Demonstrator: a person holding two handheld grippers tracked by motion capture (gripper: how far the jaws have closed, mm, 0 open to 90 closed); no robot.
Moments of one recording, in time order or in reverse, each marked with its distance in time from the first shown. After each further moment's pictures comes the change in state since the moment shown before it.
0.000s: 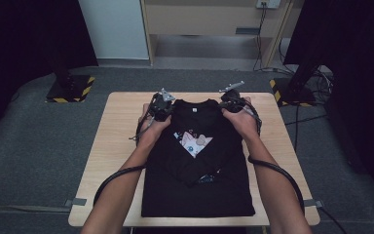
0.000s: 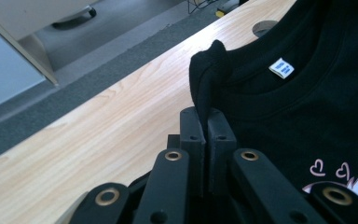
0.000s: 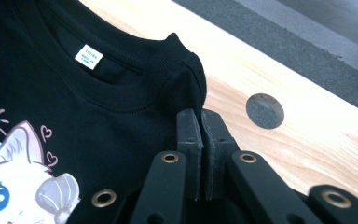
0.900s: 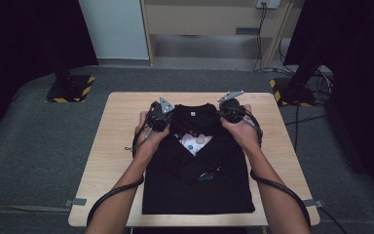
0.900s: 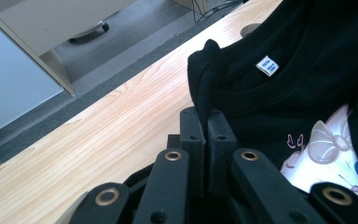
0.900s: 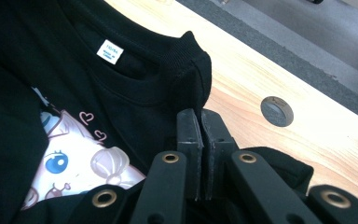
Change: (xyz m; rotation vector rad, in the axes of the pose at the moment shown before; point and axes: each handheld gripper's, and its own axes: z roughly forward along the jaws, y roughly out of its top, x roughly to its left) left arm -0.029 -0.012 -0.045 -0.045 0.047 0.037; right arm 0.036 -0.016 -0.034 -0.060 -0.005 -0.059
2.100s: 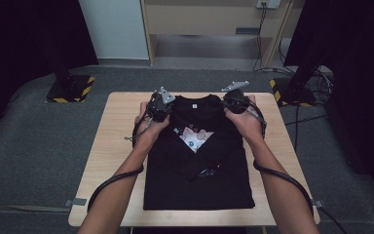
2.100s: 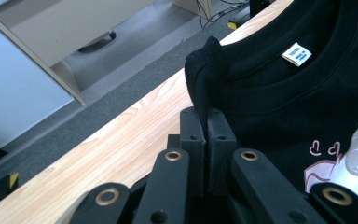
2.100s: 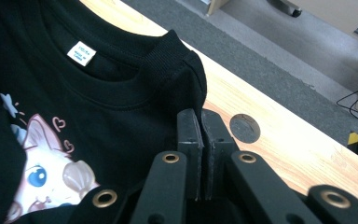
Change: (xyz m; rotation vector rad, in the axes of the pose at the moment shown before) left arm 0.018 0.022 0.009 -0.013 0.023 0.035; right arm -0.022 0.019 -0.007 -0.032 -0.053 -0.005
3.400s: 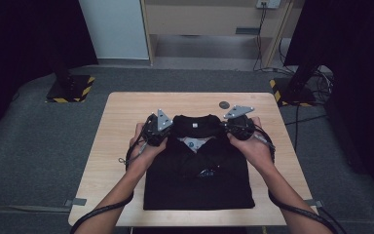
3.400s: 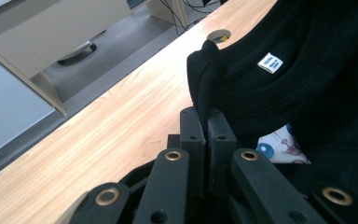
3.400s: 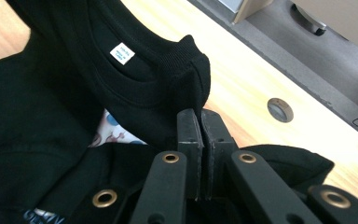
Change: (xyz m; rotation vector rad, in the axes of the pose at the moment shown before) left arm -0.043 -0.039 -0.057 -0.054 -0.077 0.040; right arm 0.051 -0.046 -0.058 -0.040 0.074 -0.113
